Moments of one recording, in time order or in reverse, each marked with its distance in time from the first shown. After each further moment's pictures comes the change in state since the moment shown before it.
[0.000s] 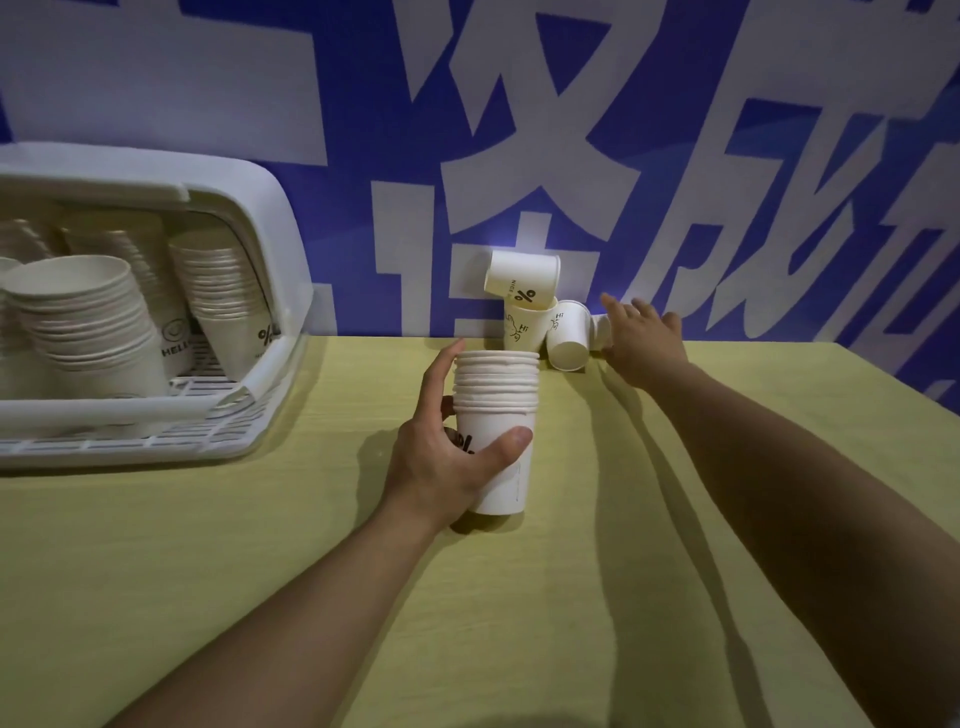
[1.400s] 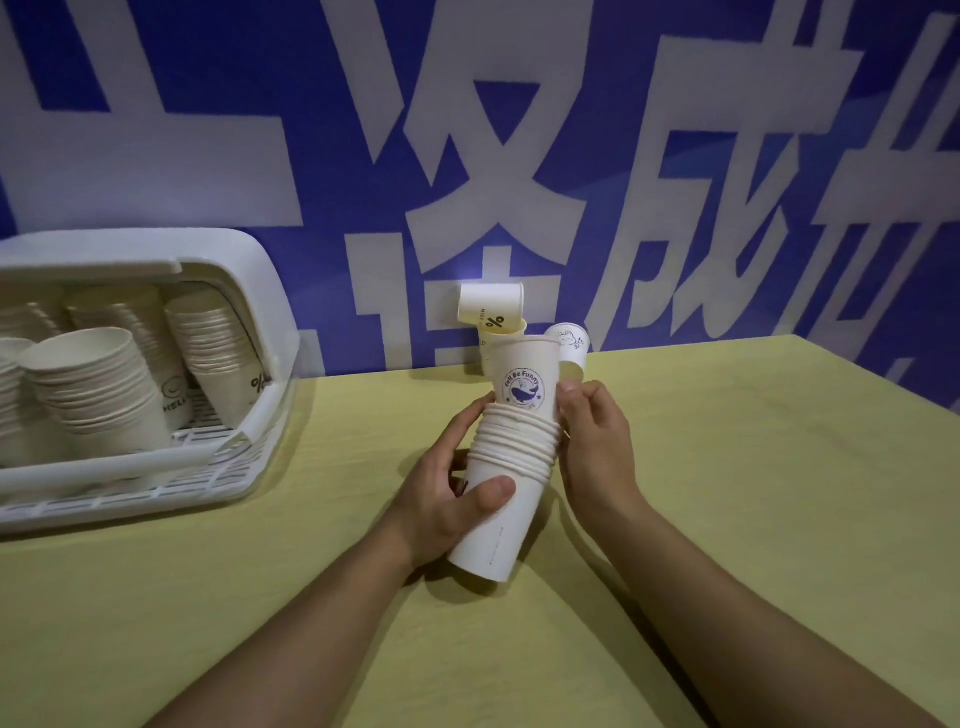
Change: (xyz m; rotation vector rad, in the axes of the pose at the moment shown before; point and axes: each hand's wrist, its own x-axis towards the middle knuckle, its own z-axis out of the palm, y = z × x) left_hand -0.012 0.012 -0.006 -0.148 -0.403 -0.008; right_hand -0.175 -0.119 -0.073 1.744 0.263 0.398
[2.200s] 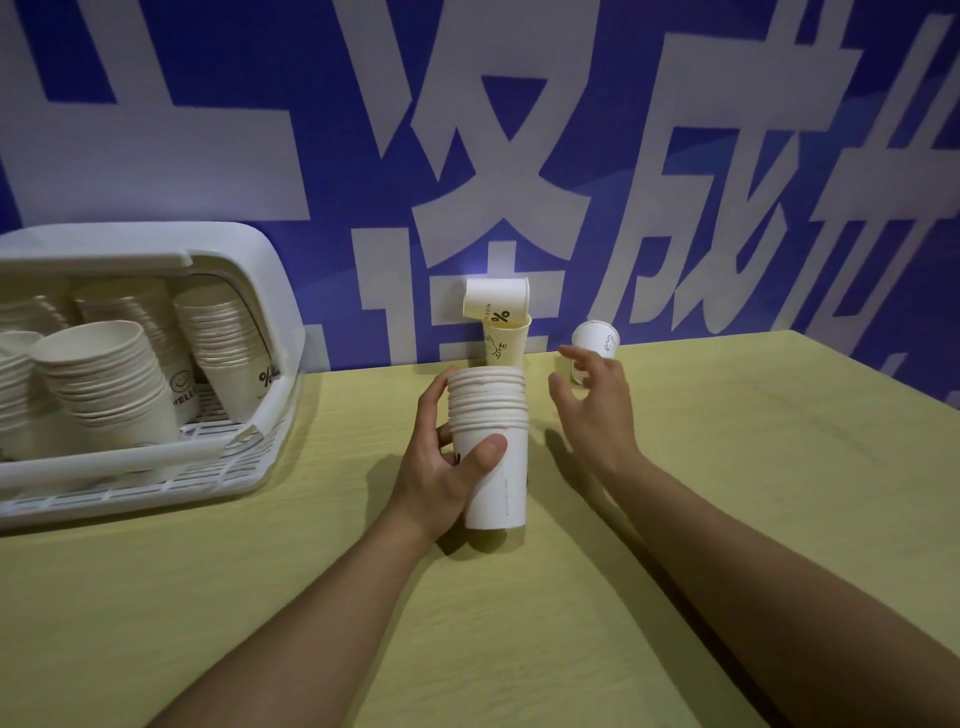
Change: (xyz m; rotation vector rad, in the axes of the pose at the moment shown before) left_hand 0.005 -0.001 -0.003 -0.085 0.234 0.005; right_hand 0.045 0.016 -0.002 -0.635 0.083 -0.179
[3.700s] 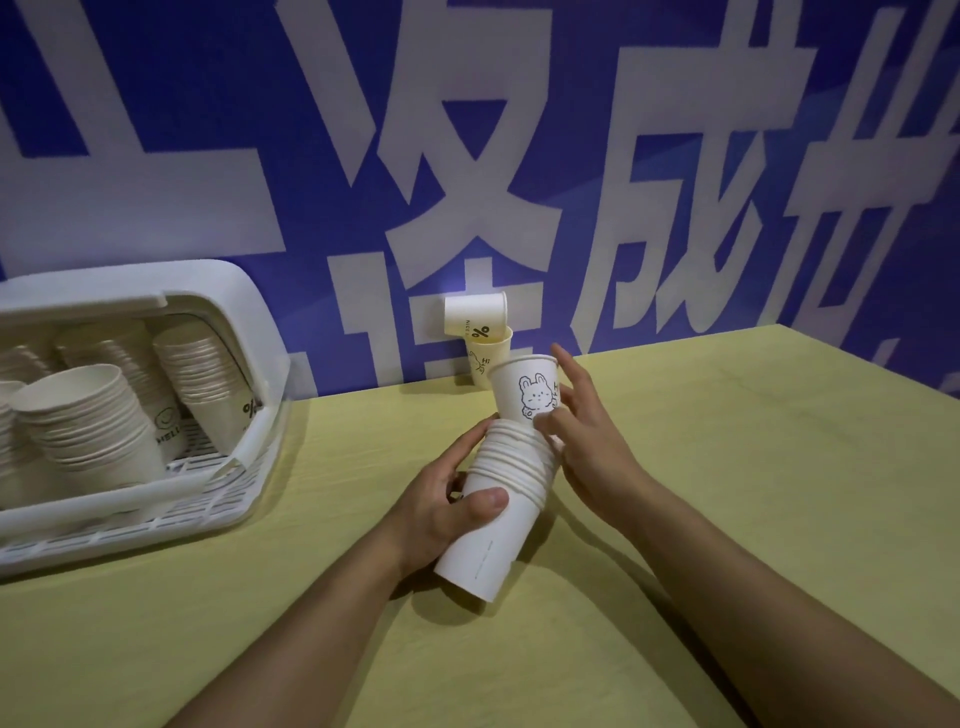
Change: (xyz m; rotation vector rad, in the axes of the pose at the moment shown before) left_hand 0.004 -0.004 -0.003 0.033 -0.418 -0.157; right_hand -0.022 -0.010 -0.029 0.491 -0.421 0.118
